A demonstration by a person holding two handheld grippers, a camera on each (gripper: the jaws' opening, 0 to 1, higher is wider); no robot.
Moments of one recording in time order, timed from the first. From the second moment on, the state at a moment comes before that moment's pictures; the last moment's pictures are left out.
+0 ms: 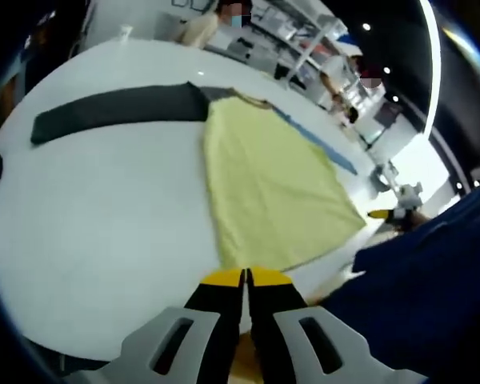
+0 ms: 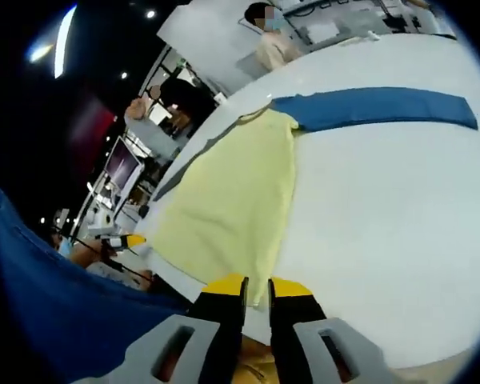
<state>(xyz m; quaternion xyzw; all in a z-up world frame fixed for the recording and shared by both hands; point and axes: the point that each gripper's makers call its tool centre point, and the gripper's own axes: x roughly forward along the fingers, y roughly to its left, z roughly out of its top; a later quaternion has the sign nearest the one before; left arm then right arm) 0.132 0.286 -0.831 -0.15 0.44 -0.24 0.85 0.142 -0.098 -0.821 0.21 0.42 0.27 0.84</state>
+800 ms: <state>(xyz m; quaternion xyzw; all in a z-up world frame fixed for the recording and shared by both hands) 0.257 0.431 -0.799 -0.23 0.23 0.08 0.94 0.182 -0.053 -0.804 0.20 0.36 0.29 0.87</state>
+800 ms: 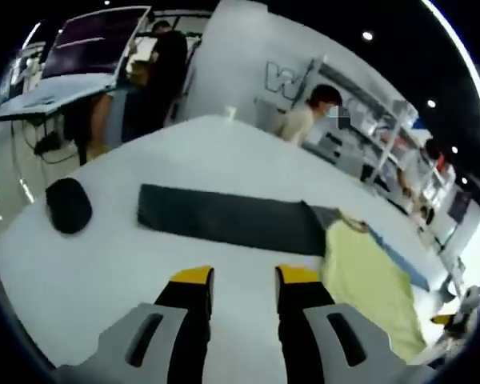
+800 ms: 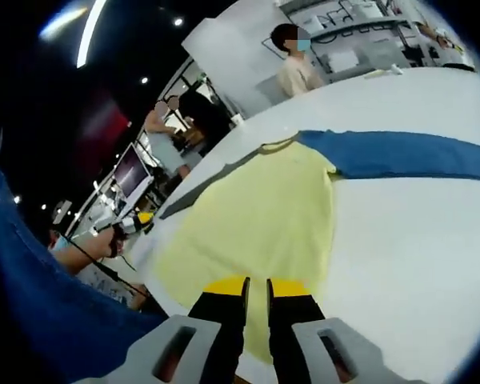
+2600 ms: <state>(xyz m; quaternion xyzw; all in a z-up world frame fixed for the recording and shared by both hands) 0.300 0.521 -0.842 -0.33 0.22 0.18 0.90 0.145 0.000 -0.770 -0.12 0.31 0.49 0.81</state>
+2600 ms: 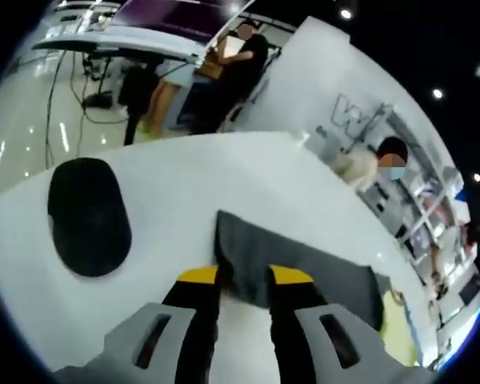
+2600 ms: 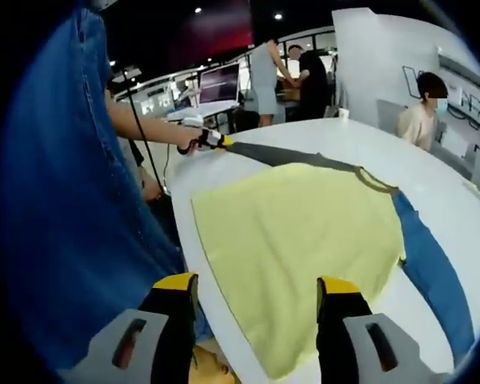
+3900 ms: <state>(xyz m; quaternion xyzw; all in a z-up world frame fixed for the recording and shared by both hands) 0.385 0.406 -0.661 -0.17 0.12 -0.07 0.98 0.139 -0.017 -0.780 -0.03 0.30 0.44 0.85</state>
